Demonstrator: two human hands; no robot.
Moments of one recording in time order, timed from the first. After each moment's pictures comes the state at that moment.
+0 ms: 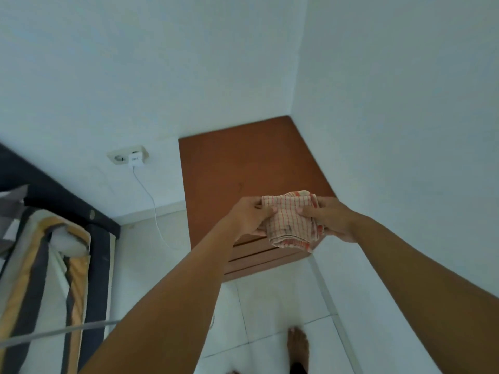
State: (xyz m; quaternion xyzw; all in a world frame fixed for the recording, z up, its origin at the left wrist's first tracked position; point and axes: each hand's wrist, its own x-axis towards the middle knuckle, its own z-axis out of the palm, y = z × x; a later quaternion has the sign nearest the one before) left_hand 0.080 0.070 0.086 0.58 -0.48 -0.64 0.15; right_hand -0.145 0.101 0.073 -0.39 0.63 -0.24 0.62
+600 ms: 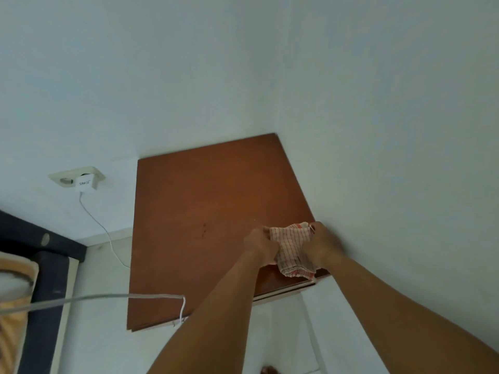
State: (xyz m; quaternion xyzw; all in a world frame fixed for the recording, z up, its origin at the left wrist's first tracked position) left_hand -0.058 -0.067 -0.079 0.68 -0.40 -0.60 0.11; right_hand -0.215 -0.031 -0.036 -0.44 0.81 -0.10 0.38
